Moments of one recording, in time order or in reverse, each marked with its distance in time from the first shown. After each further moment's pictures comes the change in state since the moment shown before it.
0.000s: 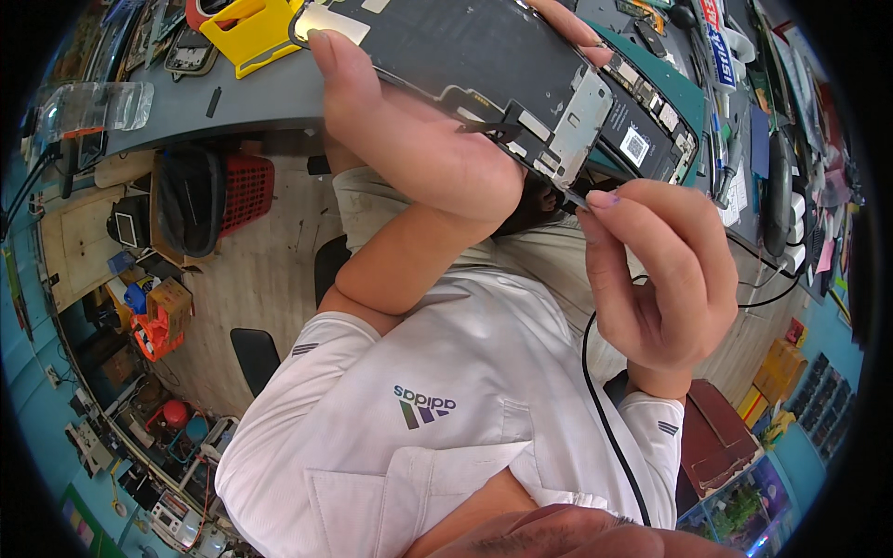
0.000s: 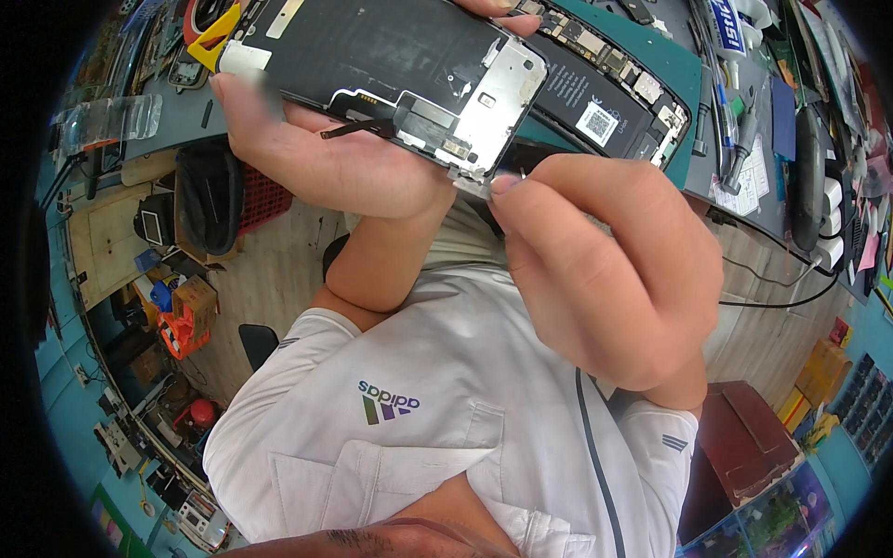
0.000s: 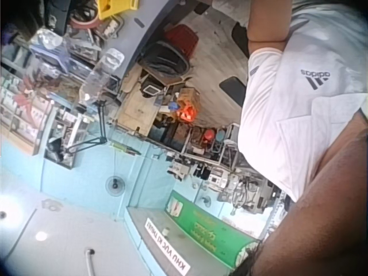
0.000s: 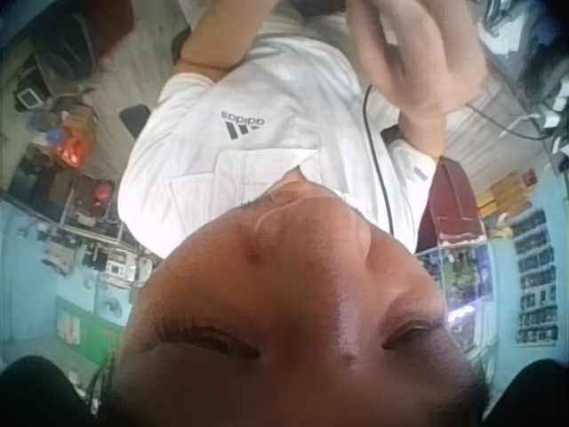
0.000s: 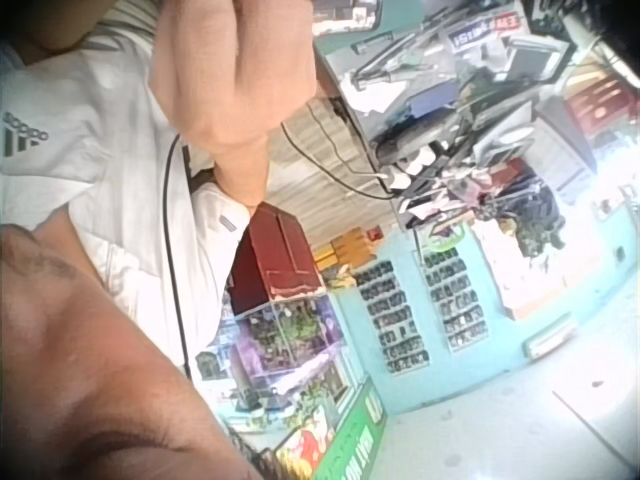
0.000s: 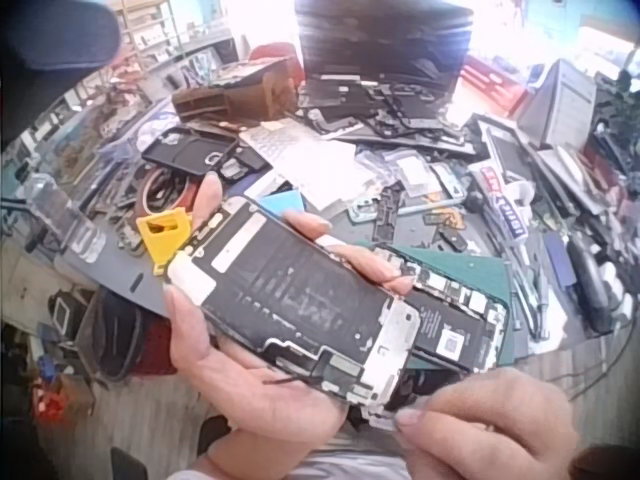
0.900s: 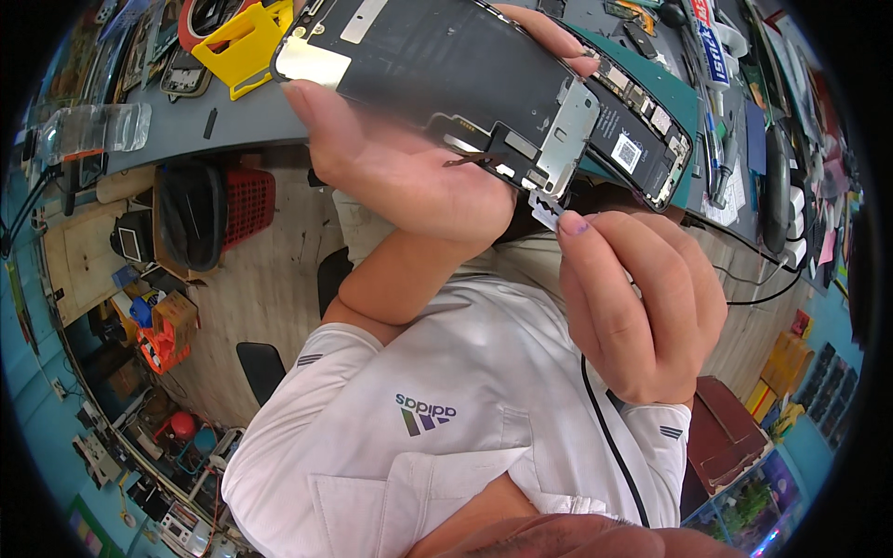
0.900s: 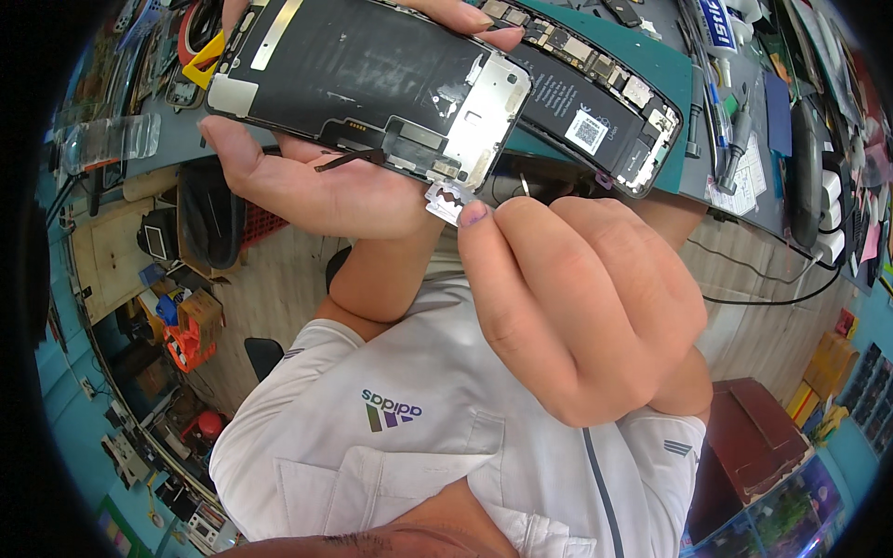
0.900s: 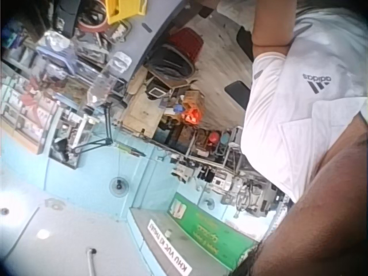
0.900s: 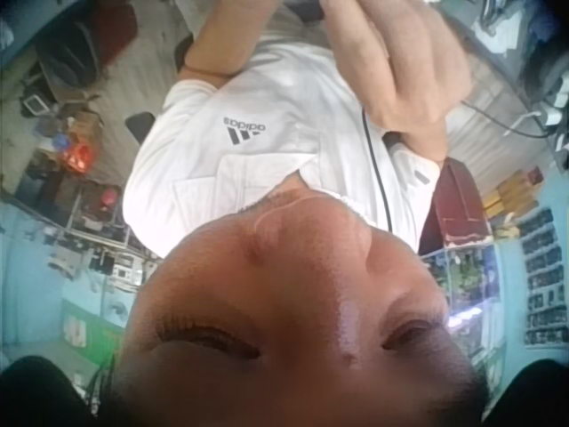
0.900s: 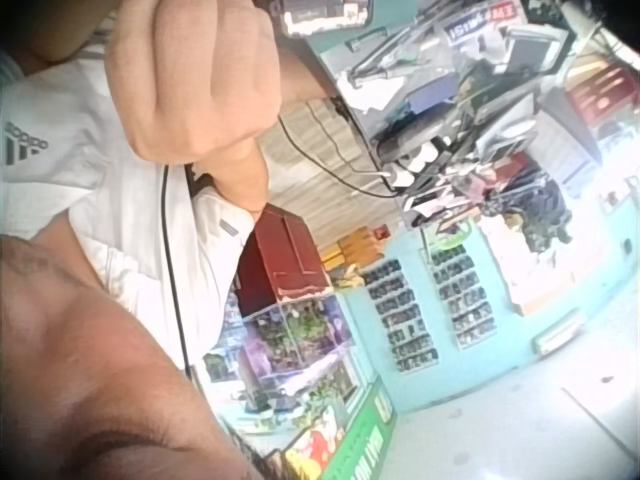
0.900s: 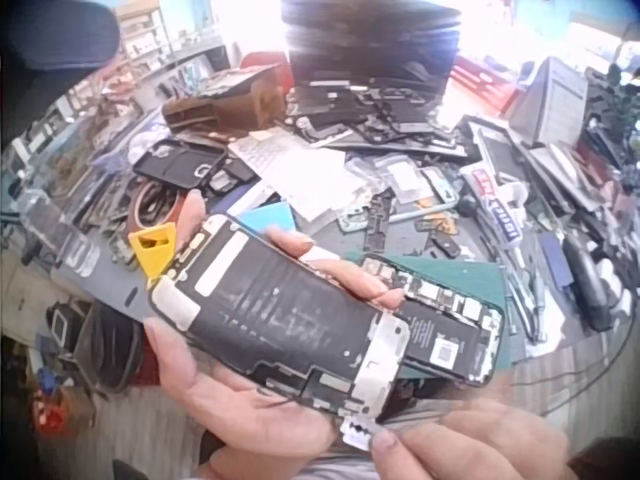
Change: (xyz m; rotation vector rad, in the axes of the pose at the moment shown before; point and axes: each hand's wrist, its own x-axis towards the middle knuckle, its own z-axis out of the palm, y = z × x) left_hand 0.008 -0.015 -0.028 -0.078 -0.125 0.003; right_hand -0.003 -0.008 0.001 -0.295 -0.029 -0.188
